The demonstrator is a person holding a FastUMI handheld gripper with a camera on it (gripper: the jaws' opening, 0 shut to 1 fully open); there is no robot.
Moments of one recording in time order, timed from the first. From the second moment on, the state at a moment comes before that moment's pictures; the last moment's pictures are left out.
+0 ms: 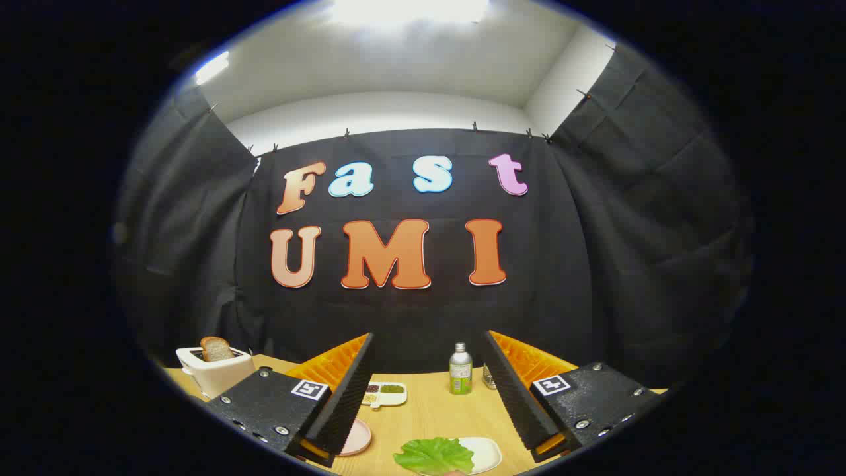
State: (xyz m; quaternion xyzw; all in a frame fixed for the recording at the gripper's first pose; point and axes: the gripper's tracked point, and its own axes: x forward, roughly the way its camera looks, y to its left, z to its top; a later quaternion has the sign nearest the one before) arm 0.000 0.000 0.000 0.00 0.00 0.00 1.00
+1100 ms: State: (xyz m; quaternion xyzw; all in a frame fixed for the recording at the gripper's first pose) arm 0.007 0.014 -0.013 -0.02 0.02 0.02 1.00
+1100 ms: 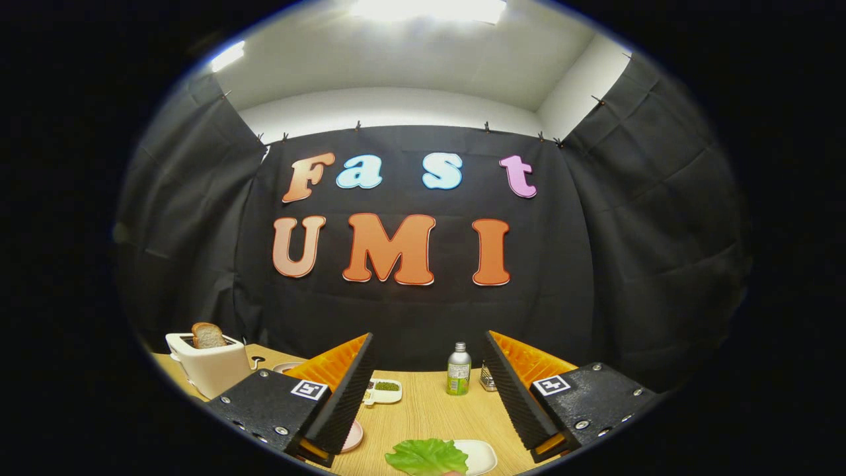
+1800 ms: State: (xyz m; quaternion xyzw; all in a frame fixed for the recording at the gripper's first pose) arm 0.020 0.001 -0.012 0.01 0.05 0.04 1.00
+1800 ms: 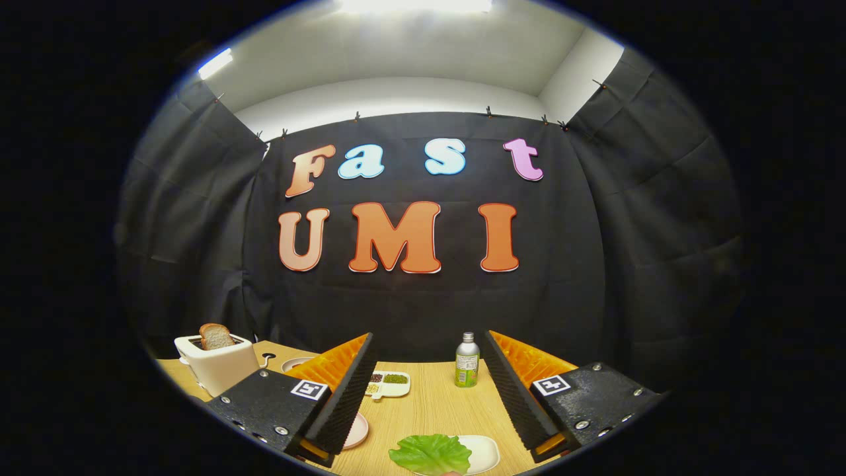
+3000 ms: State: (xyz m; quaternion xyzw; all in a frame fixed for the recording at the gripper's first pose) arm 0.033 -0.024 -0.198 0.00 0.45 0.11 0.88
